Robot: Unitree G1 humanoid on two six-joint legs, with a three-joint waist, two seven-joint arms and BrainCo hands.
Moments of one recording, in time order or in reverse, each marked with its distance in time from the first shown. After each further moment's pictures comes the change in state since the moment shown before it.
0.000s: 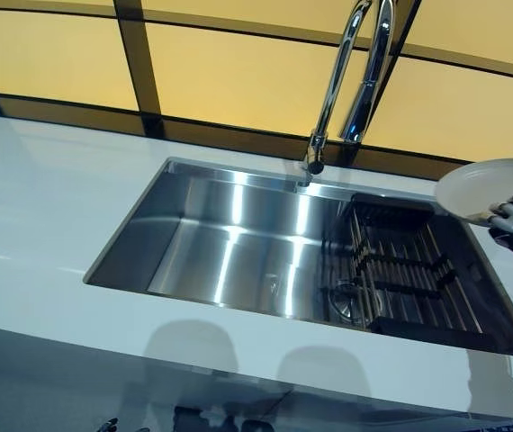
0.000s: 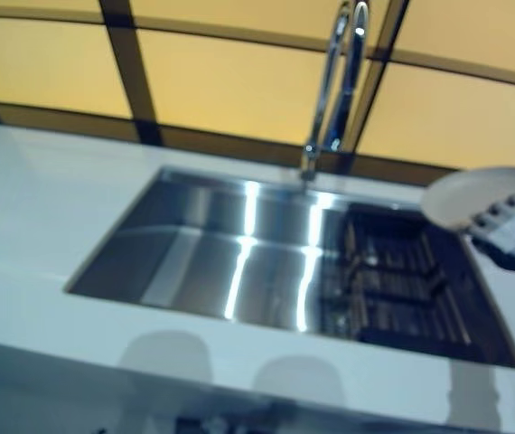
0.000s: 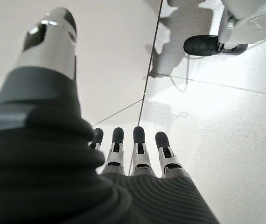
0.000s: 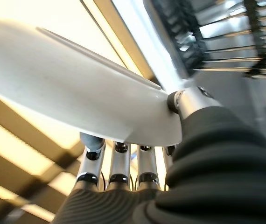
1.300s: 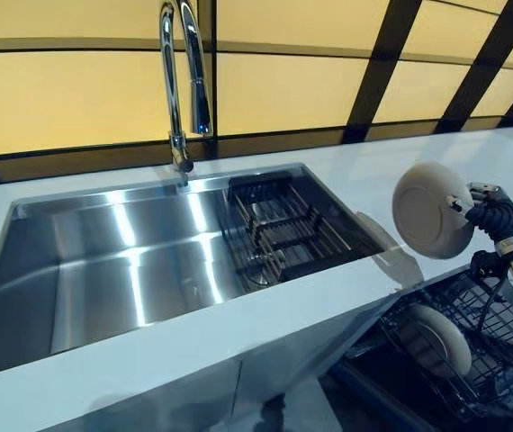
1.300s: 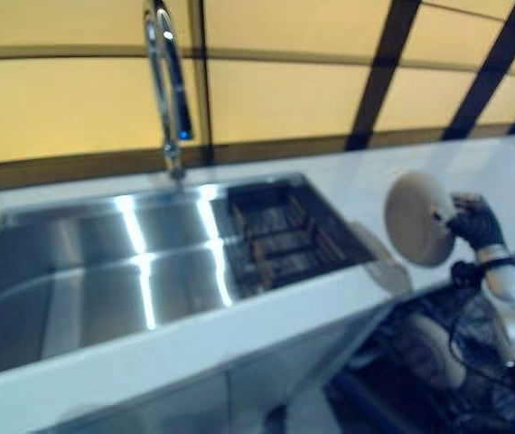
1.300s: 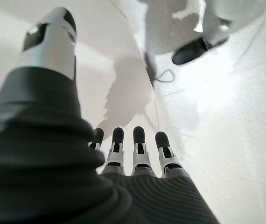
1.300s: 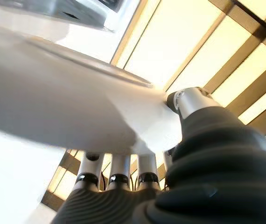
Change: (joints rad) left arm -0.068 -0.013 -0.106 0.128 0.002 0.033 0.000; right arm -0.331 0.461 0.140 -0.096 1.454 0.389 0.605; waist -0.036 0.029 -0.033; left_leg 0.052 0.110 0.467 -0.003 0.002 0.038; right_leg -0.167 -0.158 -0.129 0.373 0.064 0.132
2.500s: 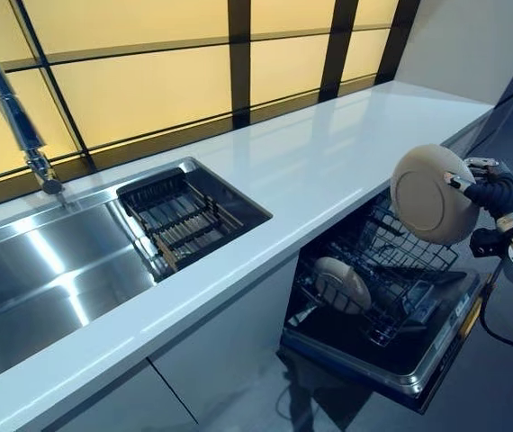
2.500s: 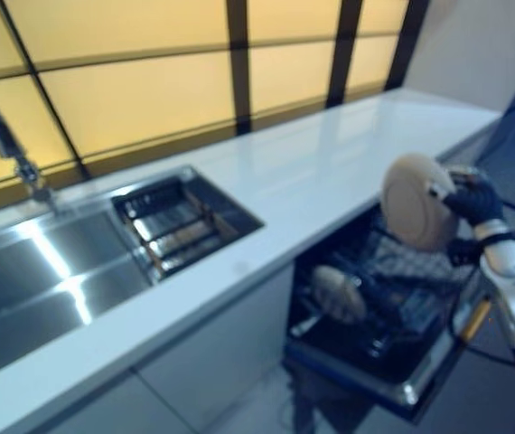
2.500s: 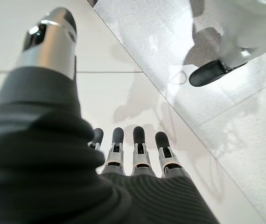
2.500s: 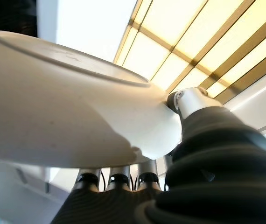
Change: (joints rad) left arm 0.000 -0.050 0.046 0.023 0.020 -0.074 -0.026; right arm -0.017 -0.071 -0.001 -0.122 0.021 0.122 -0.046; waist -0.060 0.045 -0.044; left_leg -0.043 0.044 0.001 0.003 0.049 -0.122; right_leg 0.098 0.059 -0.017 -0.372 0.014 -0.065
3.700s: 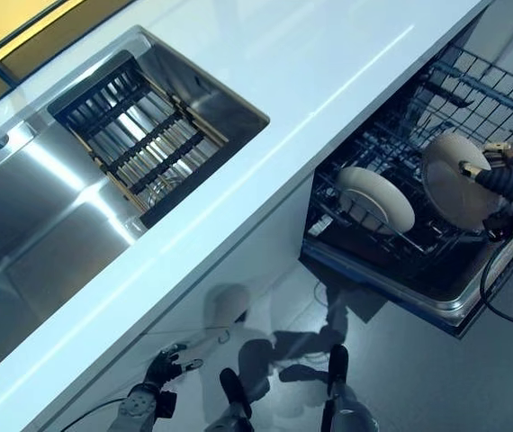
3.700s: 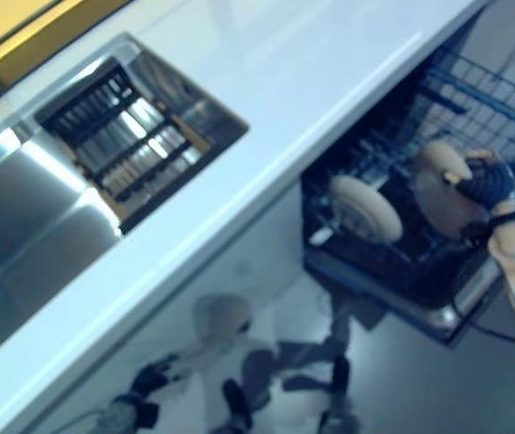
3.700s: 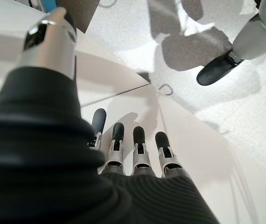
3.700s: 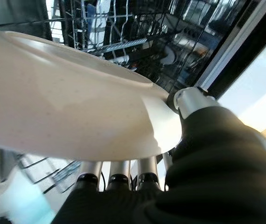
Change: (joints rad) left arm -0.218 0.010 -0.167 -0.205 -0.084 -0.051 -0.037; right arm -0.224 -0.077 0.111 0.163 -0.277 0.019 -0.026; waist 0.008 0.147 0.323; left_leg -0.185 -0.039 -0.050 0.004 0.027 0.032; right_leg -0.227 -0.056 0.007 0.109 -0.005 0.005
